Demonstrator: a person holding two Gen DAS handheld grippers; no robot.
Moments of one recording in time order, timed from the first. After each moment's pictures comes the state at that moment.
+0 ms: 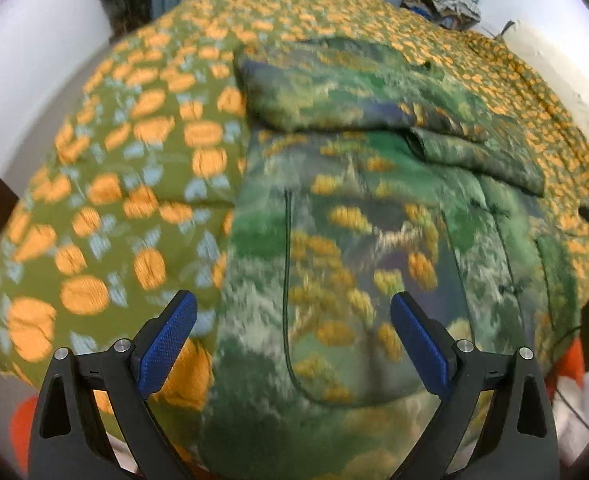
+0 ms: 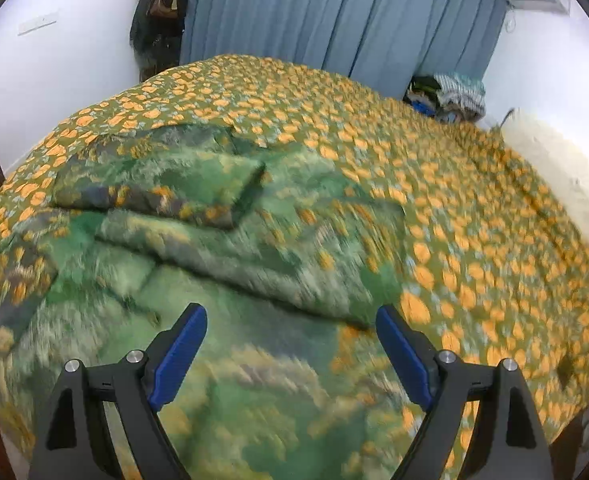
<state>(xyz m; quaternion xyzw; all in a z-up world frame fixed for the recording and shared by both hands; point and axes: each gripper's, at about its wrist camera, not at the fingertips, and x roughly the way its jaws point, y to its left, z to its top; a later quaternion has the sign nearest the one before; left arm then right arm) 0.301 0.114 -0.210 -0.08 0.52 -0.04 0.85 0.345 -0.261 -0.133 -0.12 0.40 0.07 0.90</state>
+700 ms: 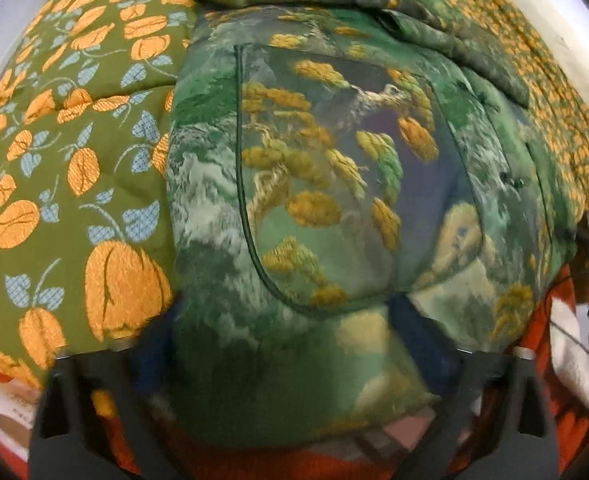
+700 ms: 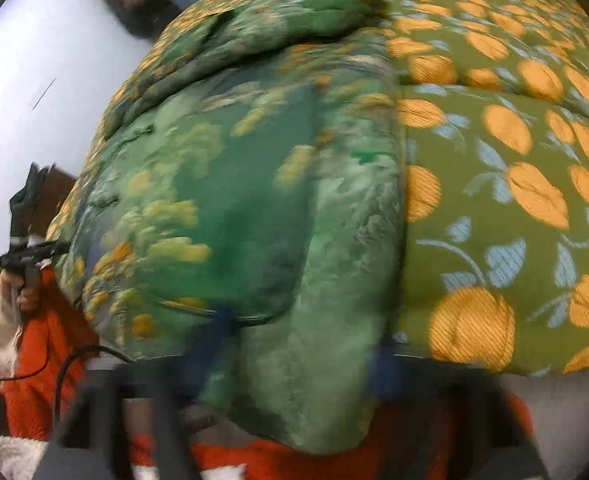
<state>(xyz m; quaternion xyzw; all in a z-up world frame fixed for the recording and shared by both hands) 0.280 0.091 -0.249 -0.05 0.63 -0.12 0.77 0.286 -0.377 -0.237 0.10 0.58 0.22 0.78</state>
